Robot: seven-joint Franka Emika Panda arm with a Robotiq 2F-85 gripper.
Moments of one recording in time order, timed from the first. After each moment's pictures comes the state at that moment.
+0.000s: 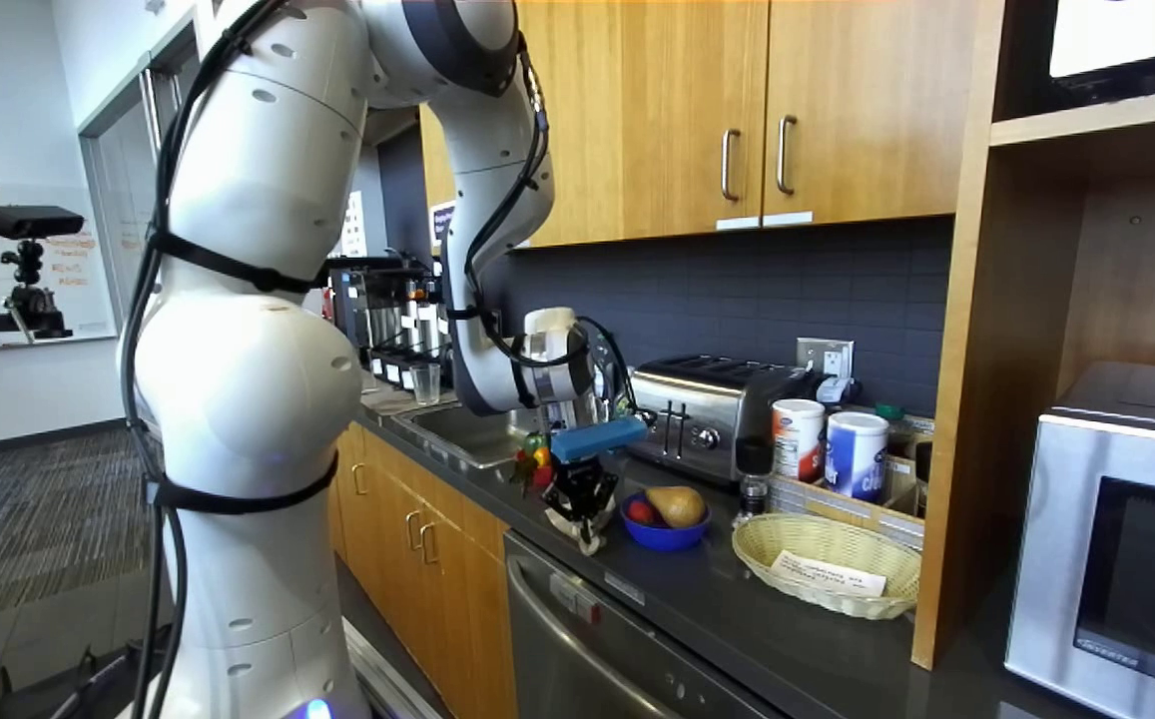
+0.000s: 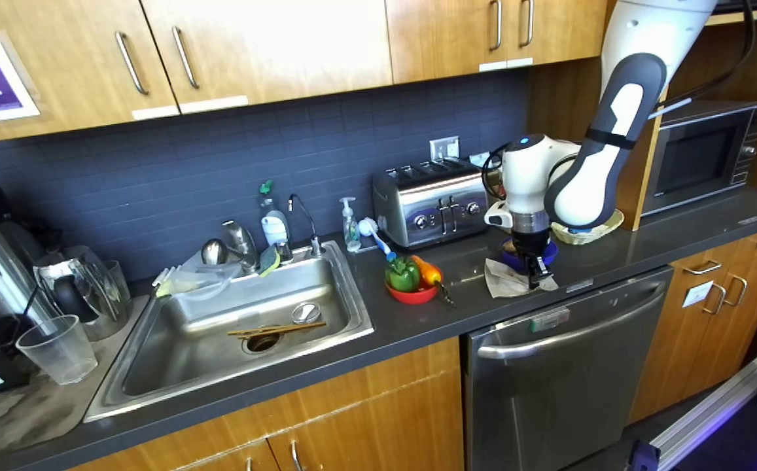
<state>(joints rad) 0.02 0.31 0.07 -2.50 -0.60 2.77 -0.53</state>
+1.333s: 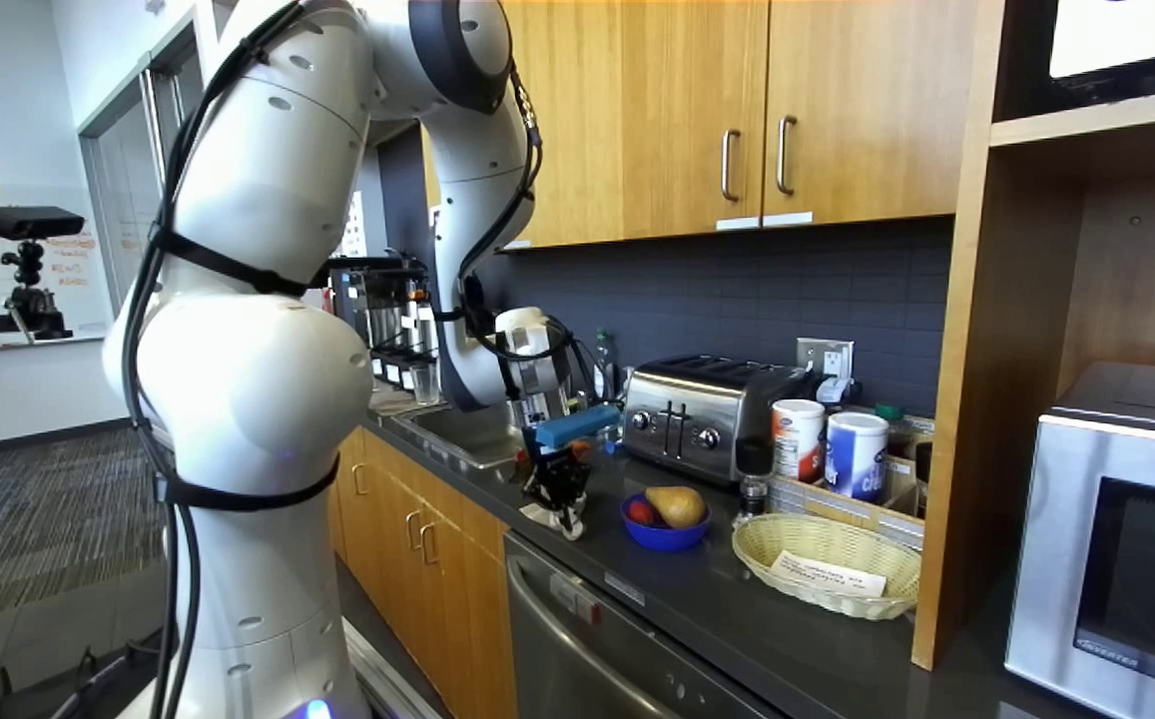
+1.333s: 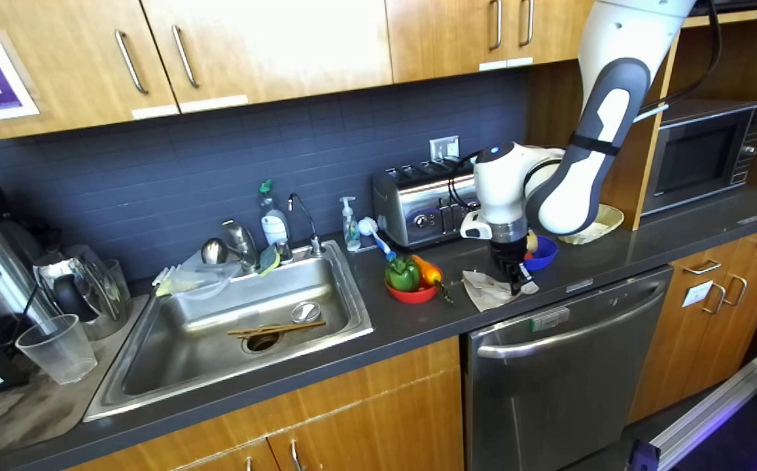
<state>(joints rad) 0.13 0.35 0.09 -2.43 -0.68 2.68 -0.56</state>
